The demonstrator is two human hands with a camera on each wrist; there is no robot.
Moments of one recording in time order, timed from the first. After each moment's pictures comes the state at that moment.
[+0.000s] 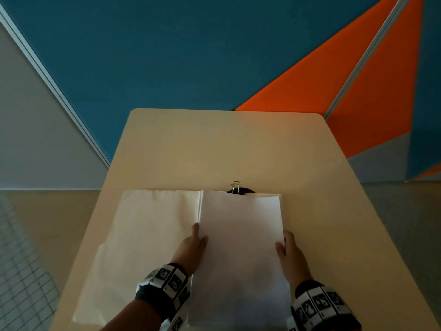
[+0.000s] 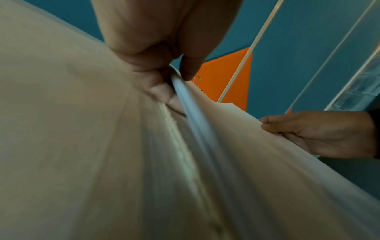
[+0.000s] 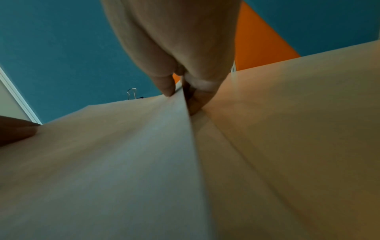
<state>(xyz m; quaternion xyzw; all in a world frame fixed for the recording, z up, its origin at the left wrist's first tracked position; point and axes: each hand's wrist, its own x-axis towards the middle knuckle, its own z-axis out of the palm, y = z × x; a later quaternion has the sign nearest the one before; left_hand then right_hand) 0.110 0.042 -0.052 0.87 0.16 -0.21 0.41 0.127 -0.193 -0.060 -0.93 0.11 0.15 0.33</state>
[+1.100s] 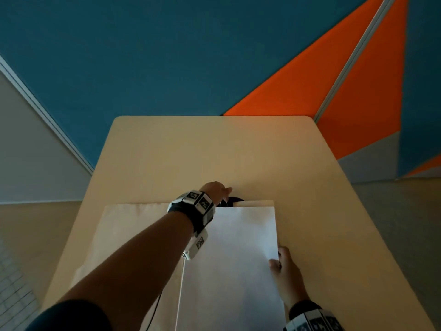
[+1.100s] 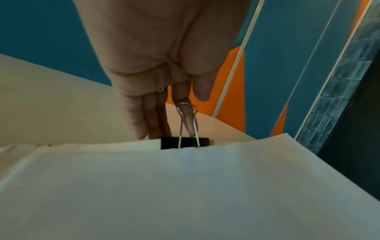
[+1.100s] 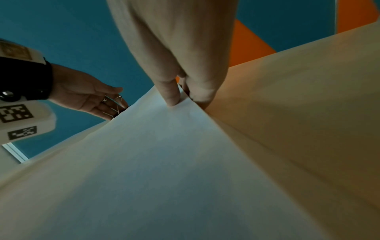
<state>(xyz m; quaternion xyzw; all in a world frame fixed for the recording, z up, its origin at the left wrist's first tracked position) 0.278 -0.001 -0.007 0.93 0.02 -0.29 0.23 0.128 -0.198 -0.067 -0.90 0.15 0.18 0.36</state>
